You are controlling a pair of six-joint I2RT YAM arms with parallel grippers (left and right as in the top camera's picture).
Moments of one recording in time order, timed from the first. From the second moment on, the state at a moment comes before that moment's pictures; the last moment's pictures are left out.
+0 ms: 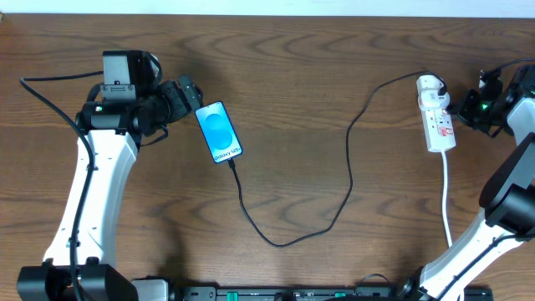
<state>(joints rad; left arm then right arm) 0.01 1.49 1.27 -0.73 0.27 -0.49 -0.50 2.16 1.56 -0.61 -0.49 0.03</state>
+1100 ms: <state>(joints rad) 0.01 1.49 1.27 -0.73 0.27 -0.49 -0.48 2.18 1.57 -0.62 -0.46 -0.02</state>
